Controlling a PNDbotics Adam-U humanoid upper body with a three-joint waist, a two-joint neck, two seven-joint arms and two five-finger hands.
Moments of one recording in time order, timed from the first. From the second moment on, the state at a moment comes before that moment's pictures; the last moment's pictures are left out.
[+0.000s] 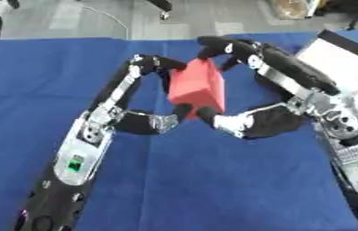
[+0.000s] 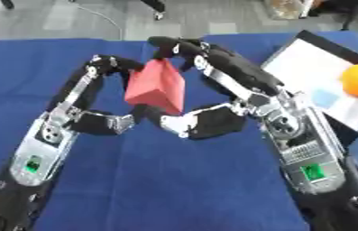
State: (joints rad) left arm -0.44 0.11 -0.21 -1.64 -0.28 -0.40 -0.27; right arm -0.56 -0.25 0.38 -1.97 0.55 -0.01 0.44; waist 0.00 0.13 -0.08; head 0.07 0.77
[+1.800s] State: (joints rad) left arm -0.44 0.11 -0.23 -1.65 -0.36 -0.45 -0.20; right arm -0.55 -0.26 0.37 -1.97 0.72 0.03 0.38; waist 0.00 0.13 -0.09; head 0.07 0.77
